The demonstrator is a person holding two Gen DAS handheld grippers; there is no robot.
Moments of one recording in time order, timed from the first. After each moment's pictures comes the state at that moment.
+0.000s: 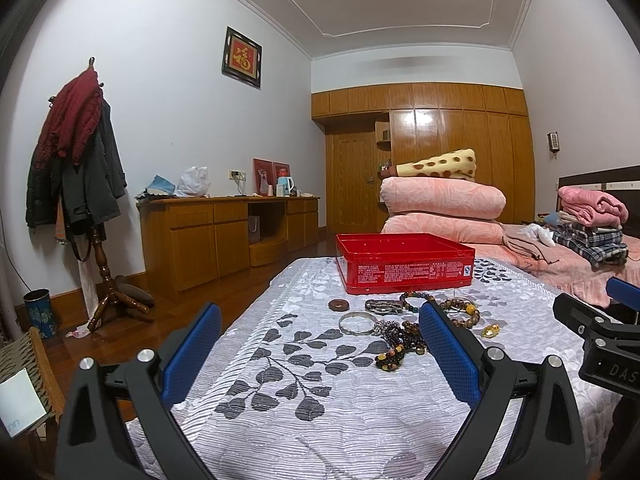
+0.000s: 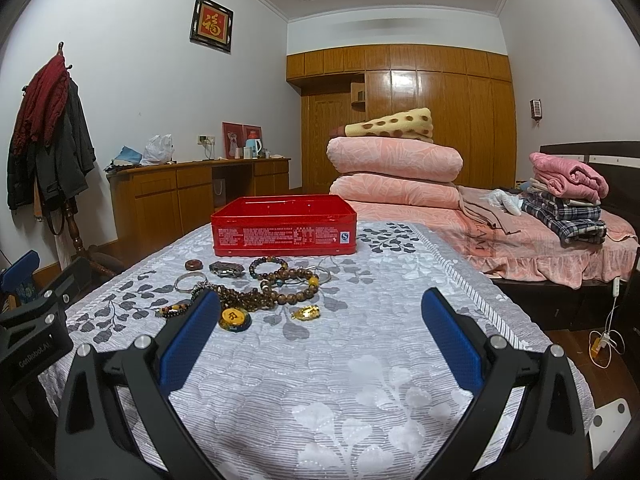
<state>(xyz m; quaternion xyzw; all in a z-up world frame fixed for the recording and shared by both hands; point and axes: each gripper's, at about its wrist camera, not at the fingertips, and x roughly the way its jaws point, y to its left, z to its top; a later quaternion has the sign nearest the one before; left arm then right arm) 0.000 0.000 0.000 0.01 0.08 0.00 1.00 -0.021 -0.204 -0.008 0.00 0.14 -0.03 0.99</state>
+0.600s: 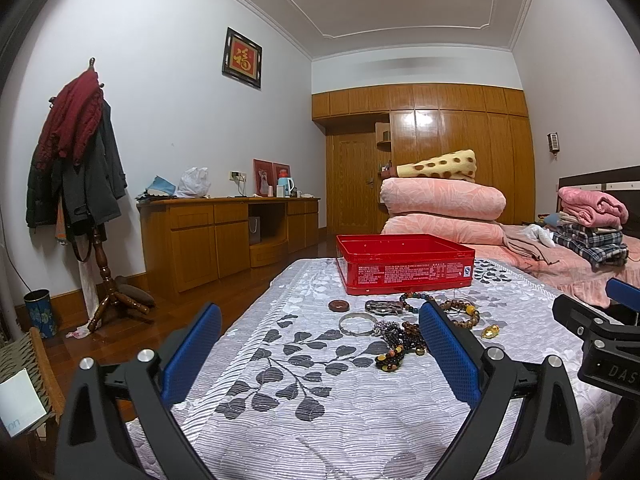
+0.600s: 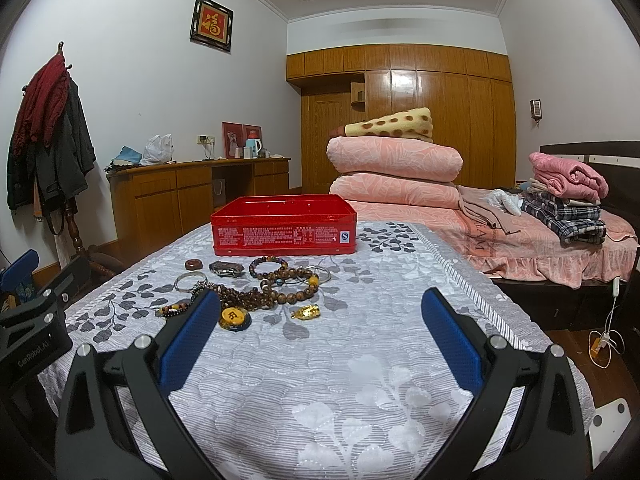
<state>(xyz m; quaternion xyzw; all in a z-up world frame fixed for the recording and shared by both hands) -0.001 0.000 0.000 0.01 0.08 0.00 1.00 -0.021 -0.205 -0.009 0.00 0.14 -0.03 0.99</state>
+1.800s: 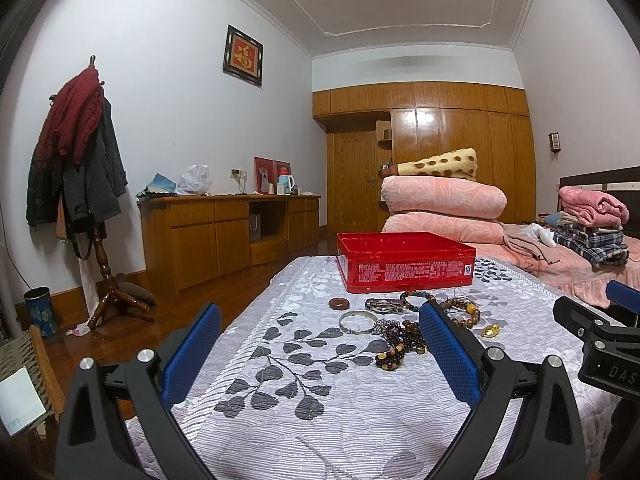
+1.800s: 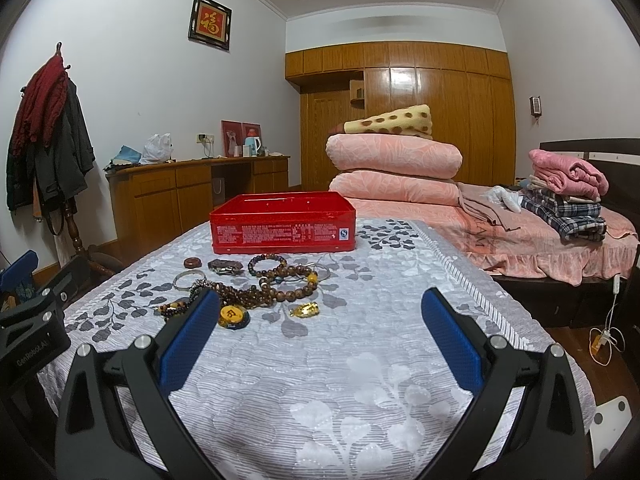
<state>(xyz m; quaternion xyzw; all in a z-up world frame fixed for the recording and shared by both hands) -0.001 0.000 0.000 0.01 0.08 0.00 1.00 -0.018 -0.206 -0.013 0.00 0.14 -0.03 0.99</state>
